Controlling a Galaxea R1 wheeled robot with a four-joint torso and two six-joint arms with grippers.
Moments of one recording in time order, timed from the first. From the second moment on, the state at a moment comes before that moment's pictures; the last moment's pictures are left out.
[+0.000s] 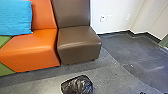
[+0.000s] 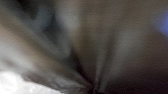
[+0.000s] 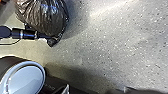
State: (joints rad) left arm 0.76 2.96 -2.60 -0.28 0.49 -0.11; right arm -0.65 1.96 -1.26 0.16 -0.57 0.17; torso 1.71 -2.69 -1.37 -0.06
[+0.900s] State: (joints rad) left arm 0.77 2.96 -2.60 -0.28 0.47 -0.11; right arm -0.65 1.96 -1.26 0.16 -0.57 0.17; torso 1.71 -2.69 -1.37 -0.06
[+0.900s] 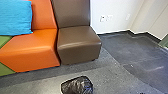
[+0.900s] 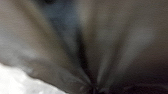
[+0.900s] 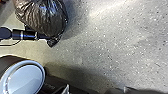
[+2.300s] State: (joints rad) left arm 0.77 2.80 -2.43 -0.30 0.48 -0.11; right arm -0.69 1.99 -1.27 0.16 -0.55 0.17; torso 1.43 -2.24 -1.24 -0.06
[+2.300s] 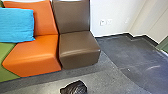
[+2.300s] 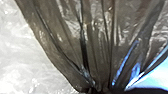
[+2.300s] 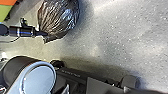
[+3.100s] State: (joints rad) left arm 0.77 2.78 -2.43 -0.31 0.49 -0.11; right arm -0.75 2.04 -1.32 0.16 -0.54 0.17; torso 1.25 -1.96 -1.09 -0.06
